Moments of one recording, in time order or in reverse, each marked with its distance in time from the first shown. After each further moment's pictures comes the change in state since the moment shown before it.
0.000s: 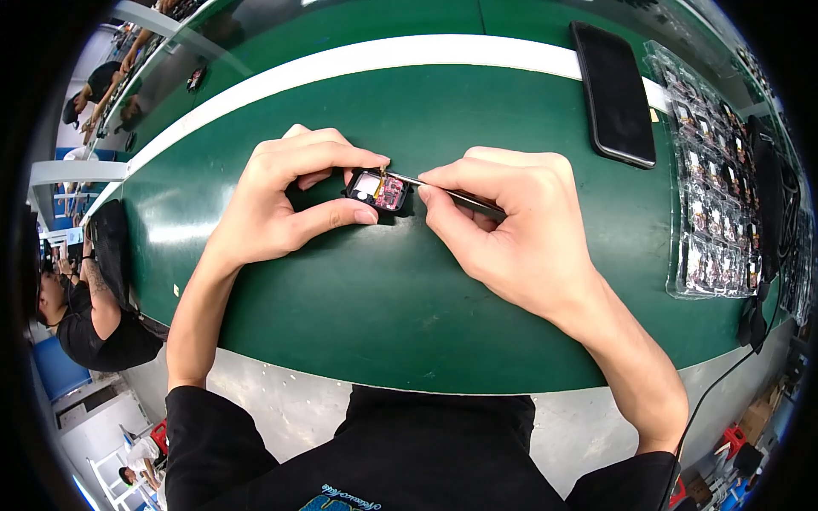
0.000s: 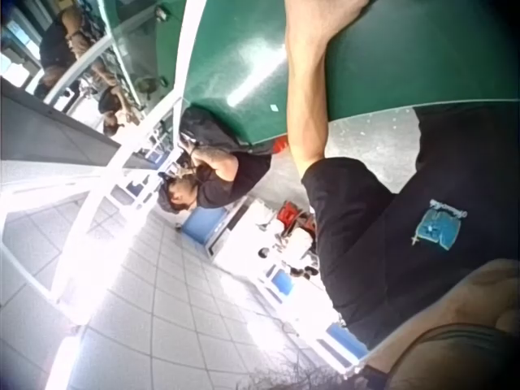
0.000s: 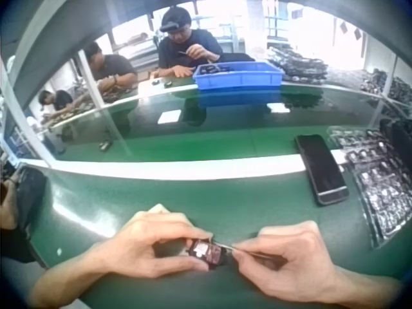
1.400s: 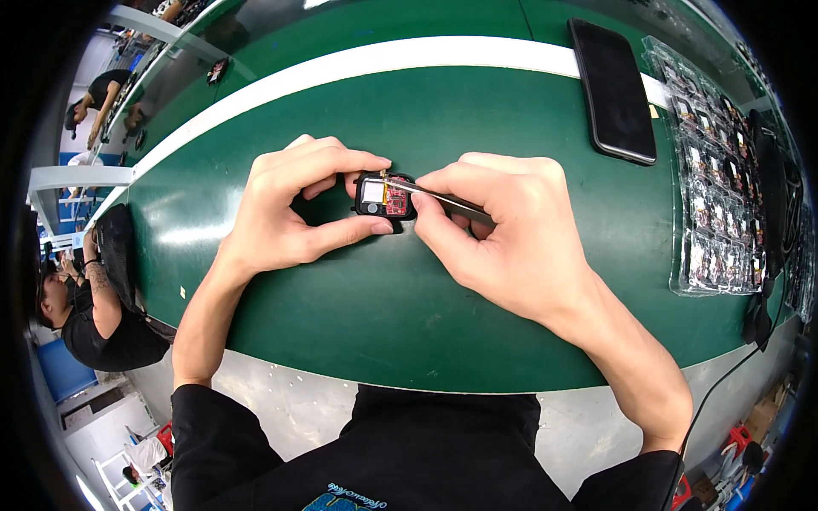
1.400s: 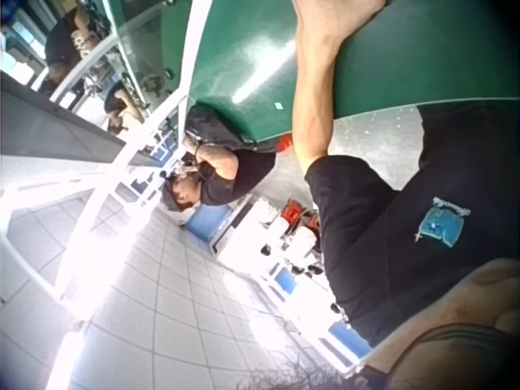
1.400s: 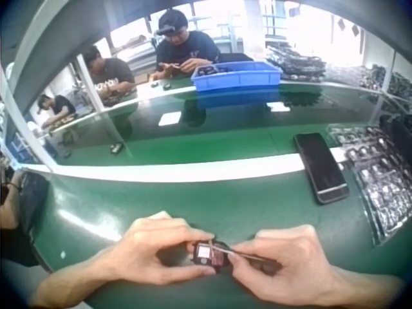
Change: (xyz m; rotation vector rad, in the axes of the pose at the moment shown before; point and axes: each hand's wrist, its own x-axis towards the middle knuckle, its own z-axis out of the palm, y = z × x) left_hand 0.001 0.007 0.007 0.101 0.050 0.058; right_hand -0.001 -0.003 0.002 -0.038 -0.005 -0.021
